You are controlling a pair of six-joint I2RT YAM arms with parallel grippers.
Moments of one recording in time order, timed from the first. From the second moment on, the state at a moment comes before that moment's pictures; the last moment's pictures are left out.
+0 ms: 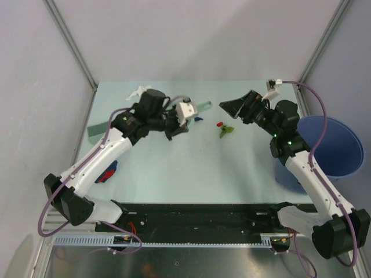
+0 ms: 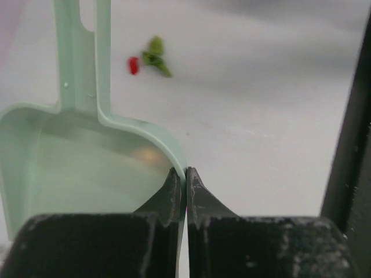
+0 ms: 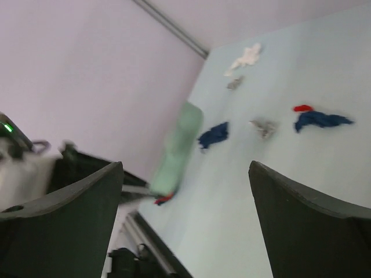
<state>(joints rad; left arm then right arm) -0.58 1.38 1.45 -0.67 0.47 0.49 0.30 1.05 0.97 0.05 -0.39 0.77</state>
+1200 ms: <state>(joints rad) -0.82 1.56 0.99 -0.63 0.40 0.88 0.31 1.05 0.98 -0.51 -0.42 0.26</state>
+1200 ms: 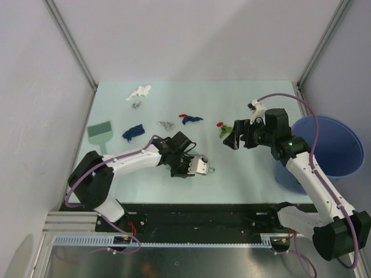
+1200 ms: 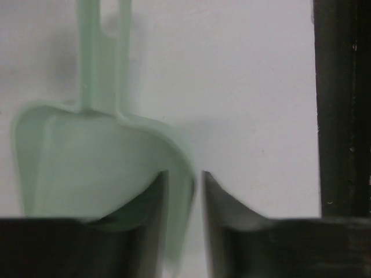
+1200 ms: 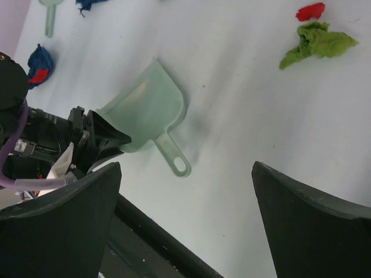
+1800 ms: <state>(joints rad) -0.54 1.34 1.12 -0.53 0.02 0.41 0.38 1.09 0.94 -0.53 -0.34 0.26</state>
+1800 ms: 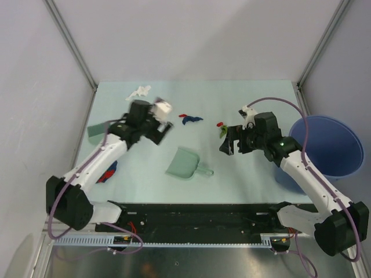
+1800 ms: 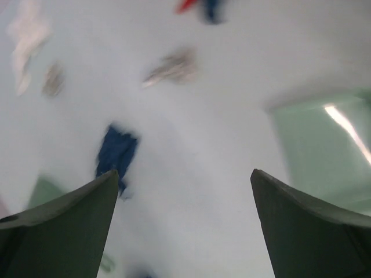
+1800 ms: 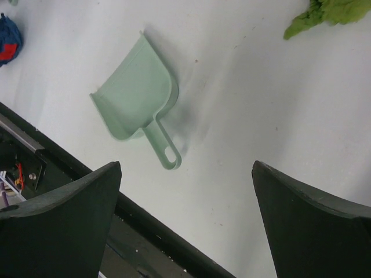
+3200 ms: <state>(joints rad) 0.37 1.78 1.07 -0.36 -0.01 0.00 0.47 1.18 0.90 -0.50 -0.23 0.28</state>
